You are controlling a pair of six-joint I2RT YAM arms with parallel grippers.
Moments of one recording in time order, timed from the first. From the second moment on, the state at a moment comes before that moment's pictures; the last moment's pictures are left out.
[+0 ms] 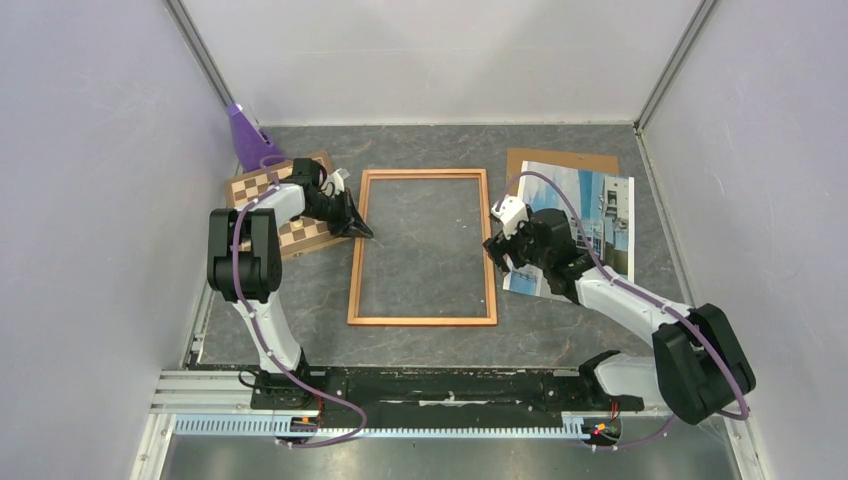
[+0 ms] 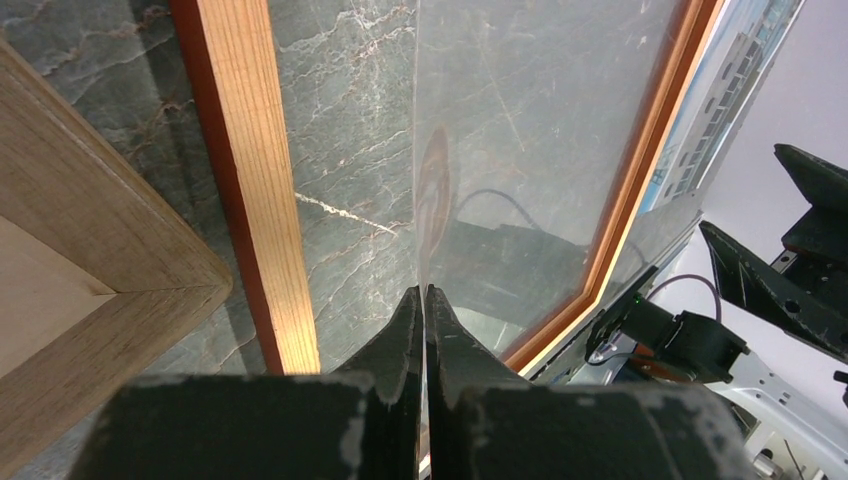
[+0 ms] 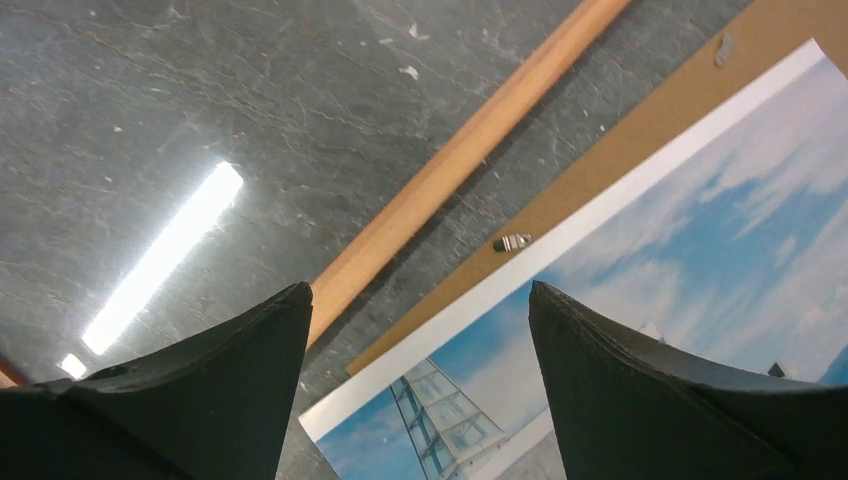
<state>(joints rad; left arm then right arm) -0.02 1.92 1.25 -0.56 0.72 -0.27 0.43 1.25 0.58 0.11 -0.16 -0.30</state>
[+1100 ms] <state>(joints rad) -0.03 1.92 1.24 -0.55 0.71 -0.29 0.75 1.89 1.13 0.15 -0.13 -0.33</state>
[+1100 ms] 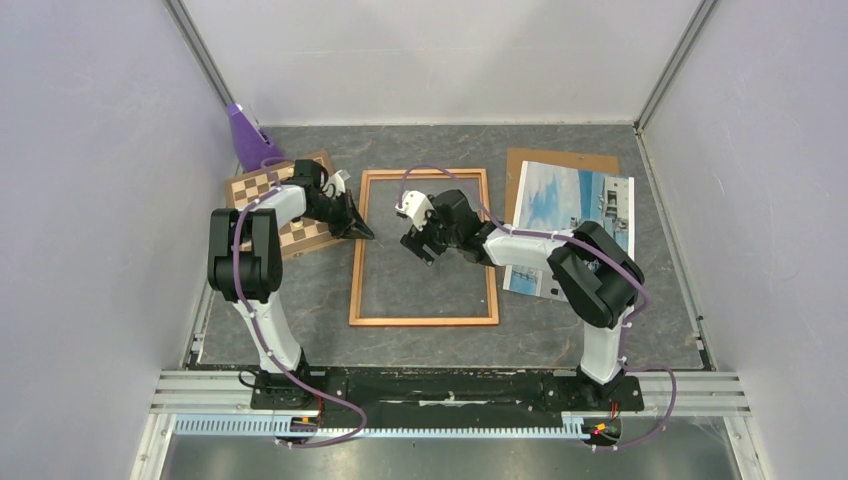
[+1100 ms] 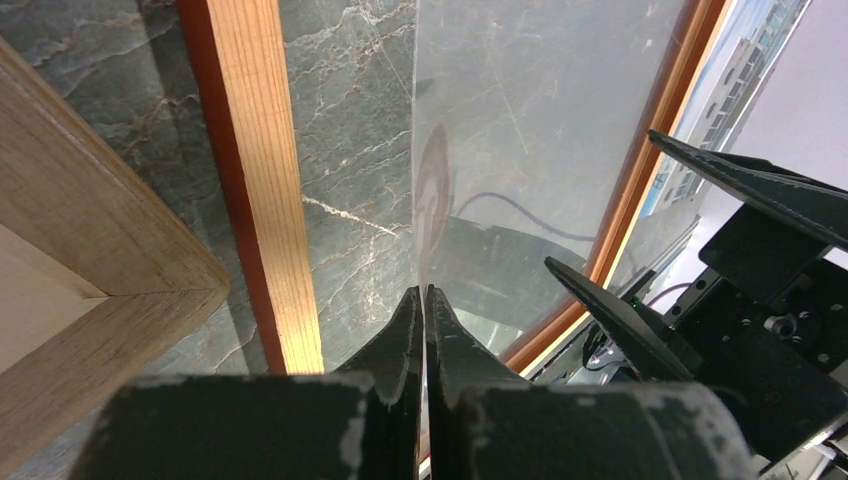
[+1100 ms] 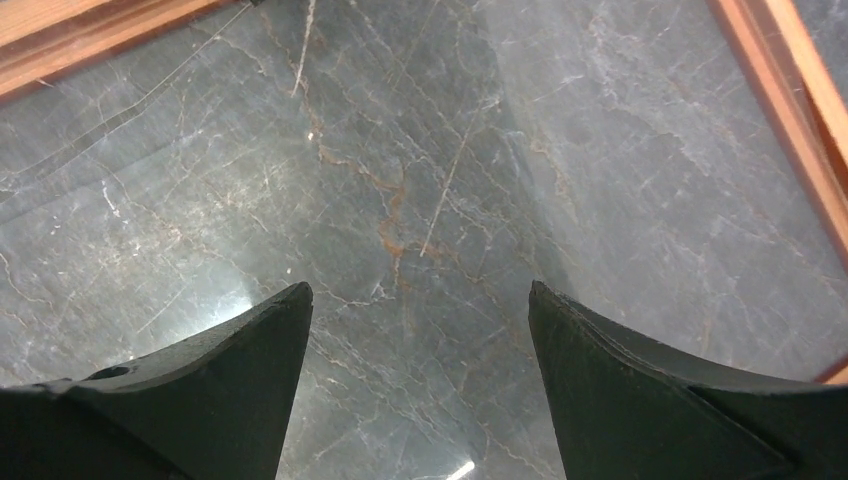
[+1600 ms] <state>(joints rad) -0.03 1.92 1.22 -0.54 0.71 -0.30 0.76 1.92 1.14 0.14 -0.13 -0.33</state>
